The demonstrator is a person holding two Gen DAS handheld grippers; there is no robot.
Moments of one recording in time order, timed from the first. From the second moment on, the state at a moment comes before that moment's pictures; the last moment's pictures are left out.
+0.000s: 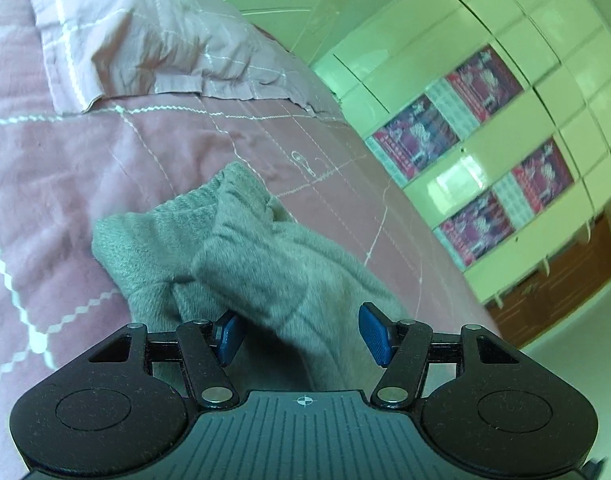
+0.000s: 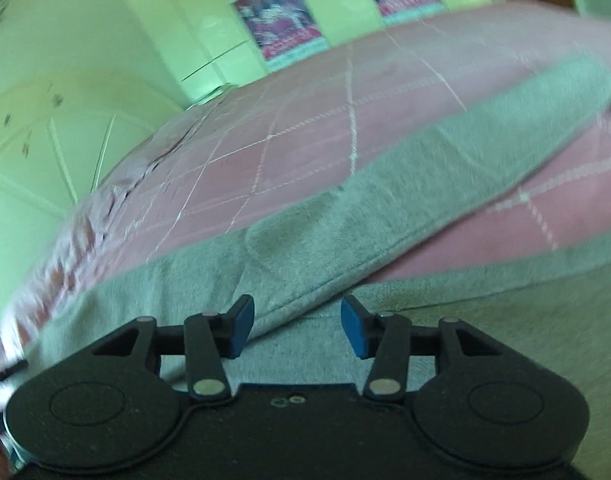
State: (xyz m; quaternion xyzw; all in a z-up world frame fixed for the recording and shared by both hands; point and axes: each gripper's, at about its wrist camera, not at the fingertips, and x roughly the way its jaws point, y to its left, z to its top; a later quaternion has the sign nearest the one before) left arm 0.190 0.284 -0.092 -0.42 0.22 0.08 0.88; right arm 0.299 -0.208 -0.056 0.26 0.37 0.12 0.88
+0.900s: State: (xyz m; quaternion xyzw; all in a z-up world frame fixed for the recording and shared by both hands) left arm 0.242 0.357 -0.106 -0.40 0.31 -0.04 0.86; right arm 0.197 -0.205 -0.070 0.22 0.38 0.19 0.88
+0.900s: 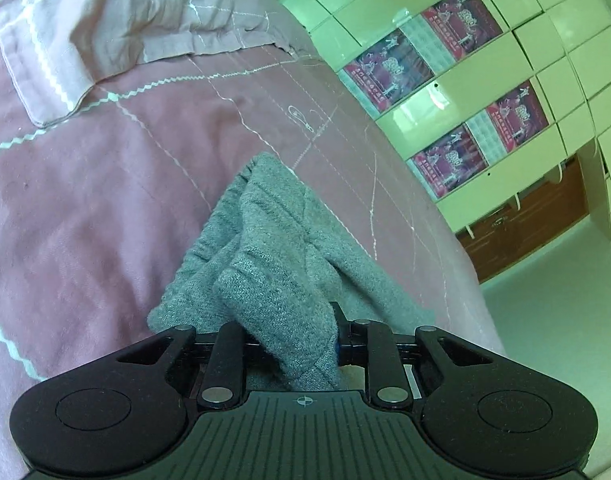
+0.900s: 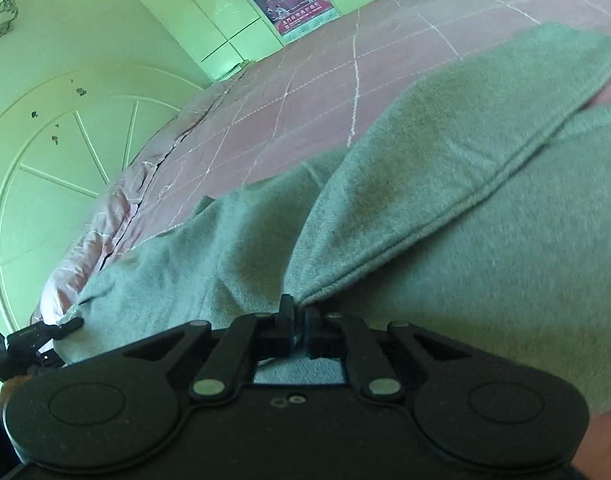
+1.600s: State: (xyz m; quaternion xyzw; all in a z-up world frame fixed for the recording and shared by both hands) left arm 0.259 0.365 -0.087 -0.26 0.32 -0.07 0.91; right arm 0.181 -0.200 -0.067 0.19 0.41 0.18 0.87
